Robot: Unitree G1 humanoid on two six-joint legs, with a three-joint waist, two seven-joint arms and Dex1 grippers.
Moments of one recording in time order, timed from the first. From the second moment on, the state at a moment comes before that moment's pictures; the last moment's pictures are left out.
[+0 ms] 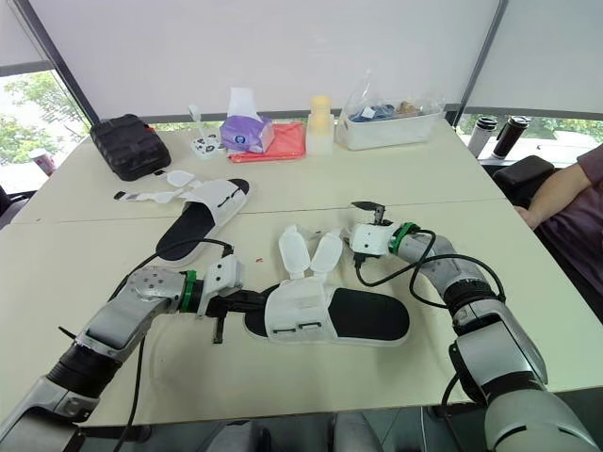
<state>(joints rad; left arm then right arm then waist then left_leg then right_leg) -0.38 0.62 -0.28 -0.03 -0.21 0.28 -1.14 -0.83 -0.58 0.31 0.98 -0.41 -0.70 0.39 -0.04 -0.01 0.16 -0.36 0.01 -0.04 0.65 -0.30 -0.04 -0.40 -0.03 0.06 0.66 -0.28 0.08</state>
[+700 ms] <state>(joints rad) -0.37 0.61 -0.27 -0.03 -0.21 0.29 -1.14 -0.47 -0.63 -0.15 0.04 0.74 0.93 0.66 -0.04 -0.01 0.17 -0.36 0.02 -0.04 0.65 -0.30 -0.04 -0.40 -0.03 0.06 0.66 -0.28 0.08</state>
